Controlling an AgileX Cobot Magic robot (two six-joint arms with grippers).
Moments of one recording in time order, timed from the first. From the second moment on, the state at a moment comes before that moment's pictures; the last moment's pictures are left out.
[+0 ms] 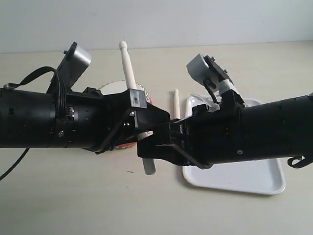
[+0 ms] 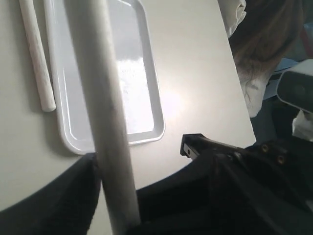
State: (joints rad) left arm -0.76 1.37 -0.66 -1.74 0.40 0.91; right arm 0.66 1.39 -0.56 1.74 0.60 -1.14
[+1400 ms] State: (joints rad) left arm -0.65 1.34 -0.66 -1.75 0.41 0.91; right arm 0.66 1.32 -0.61 1.71 0.65 -1.10
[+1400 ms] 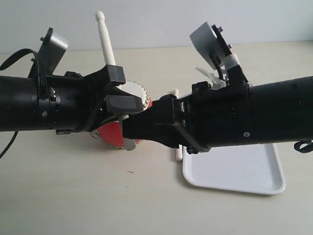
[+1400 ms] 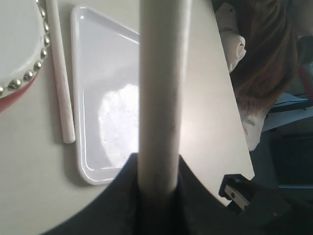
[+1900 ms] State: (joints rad) left arm -0.54 1.31 -0.66 -1.68 0.48 0.91; right arm 0.66 1.13 -0.61 1.30 0.65 -0.76
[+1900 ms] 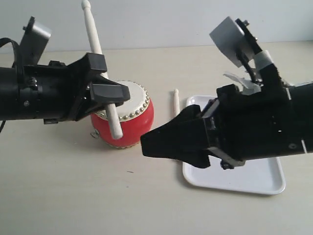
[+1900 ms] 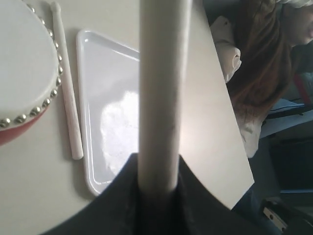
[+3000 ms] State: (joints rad) left arm -0.32 0.85 -0.46 -1.48 0.57 0.84; right arm 0.57 1.88 -1.27 0.11 0.80 0.34
